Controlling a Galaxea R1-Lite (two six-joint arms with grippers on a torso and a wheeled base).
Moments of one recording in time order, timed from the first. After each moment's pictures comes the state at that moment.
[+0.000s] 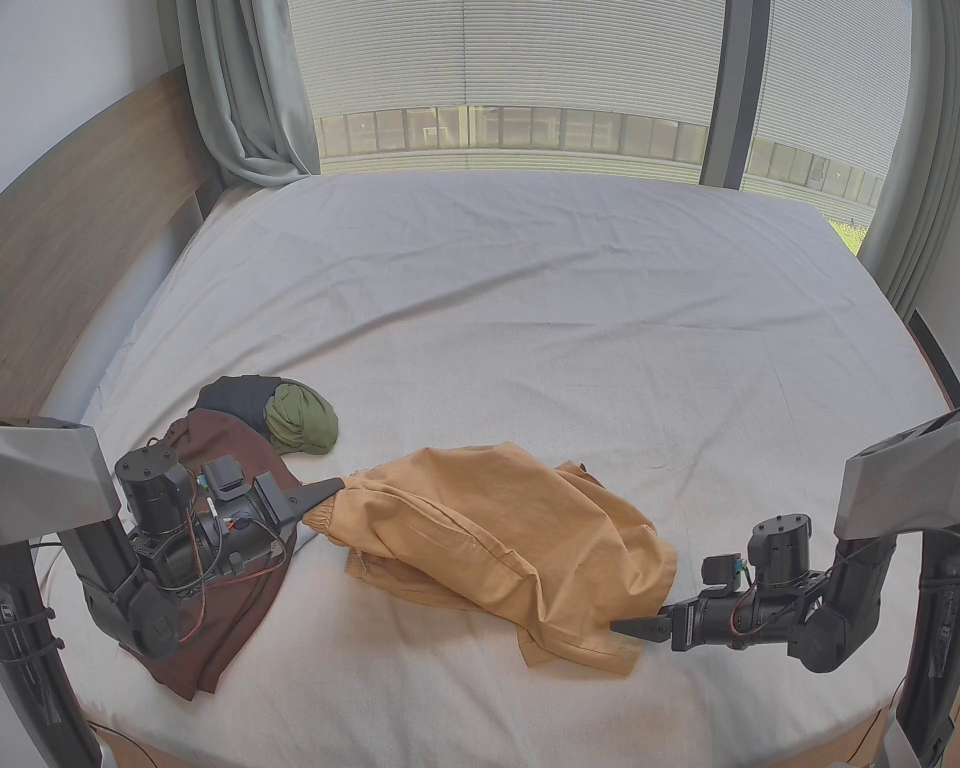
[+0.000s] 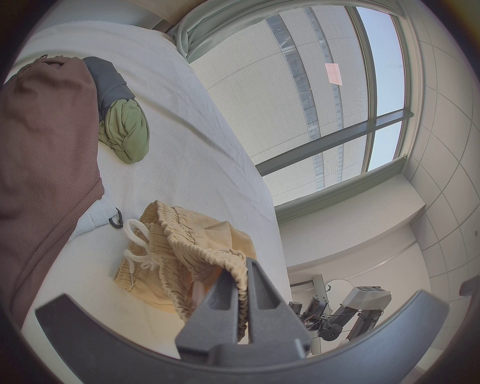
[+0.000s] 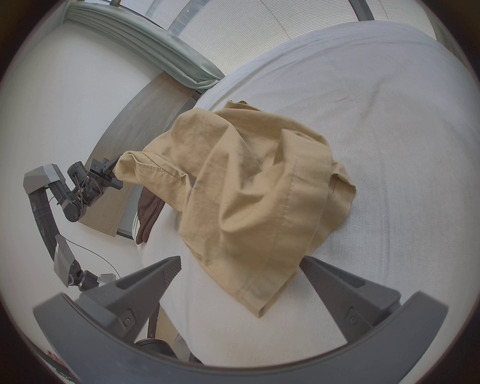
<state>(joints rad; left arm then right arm) -0.15 2.12 -0.41 -1.55 -0.59 -0.89 0.31 2.30 -0.32 -1.29 0.50 0.29</state>
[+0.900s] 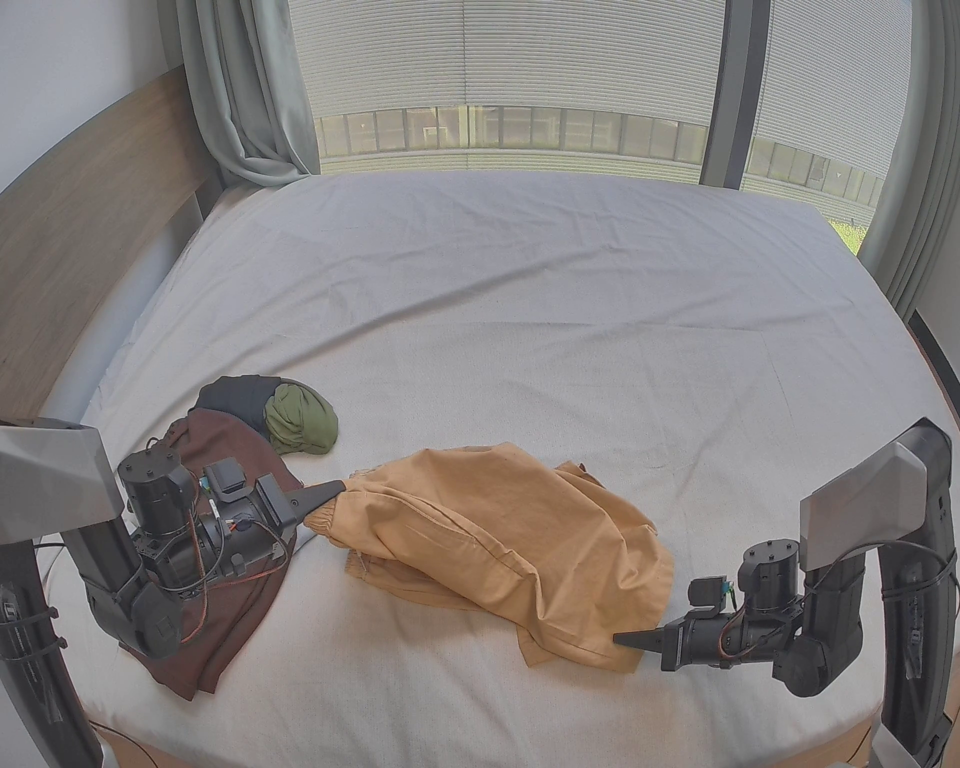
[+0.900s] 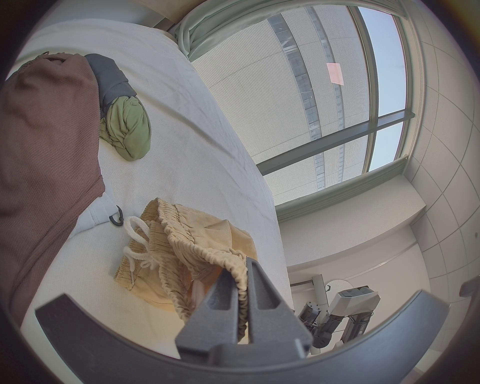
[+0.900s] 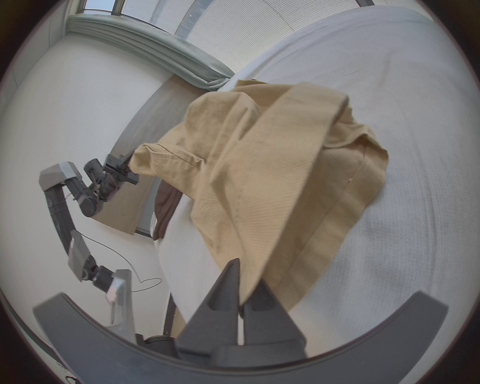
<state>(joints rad) -0.15 2.14 -0.42 -1.55 -0.59 -0.89 0.33 2.42 -0.27 -1.54 0.64 0.38</state>
